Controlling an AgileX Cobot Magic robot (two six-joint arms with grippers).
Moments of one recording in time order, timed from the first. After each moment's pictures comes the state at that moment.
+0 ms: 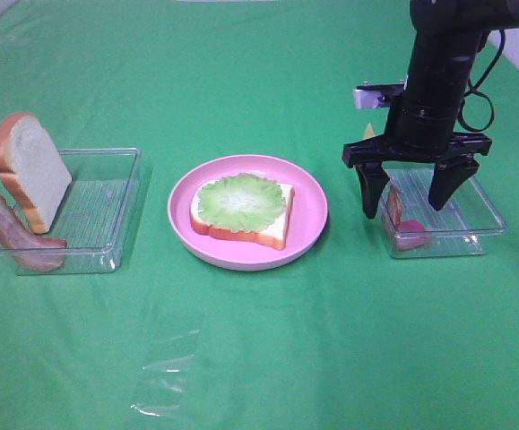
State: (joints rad) left arm 0.07 0.00 -0.52 -0.09 1.09 0.08; right arm 0.26 2.16 -1.62 0.02 1.17 0.06
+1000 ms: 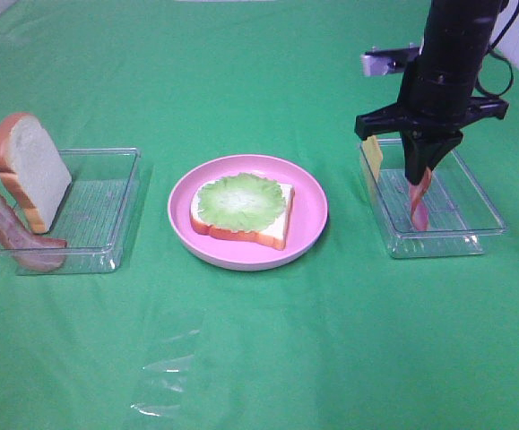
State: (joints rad) left arm 0.07 0.00 -0.52 -0.09 1.09 0.08; right arm 0.26 2.07 -1.66 -0.03 1.21 0.01
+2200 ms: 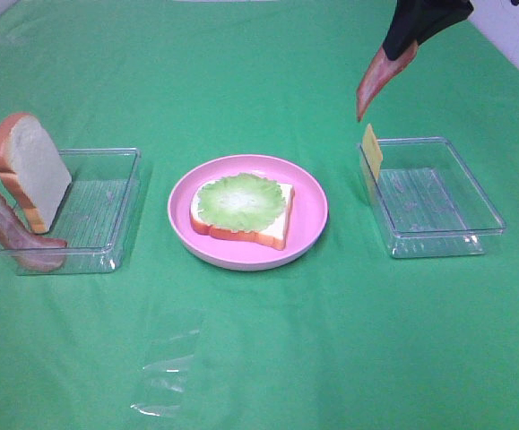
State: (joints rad) left arm 0.07 0.00 -0.52 -0.09 1.09 0.08; right arm 0.26 1.82 -1.77 0.24 1.21 -0.04
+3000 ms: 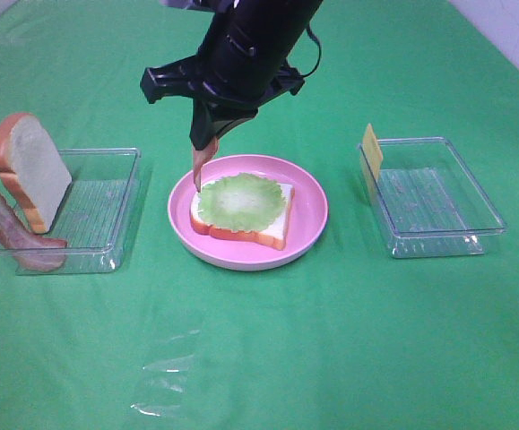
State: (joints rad) left arm 0.07 0.00 -0.52 -0.09 1.09 0.08; right arm 0.63 2.07 -1.77 0.28 0.89 -0.07
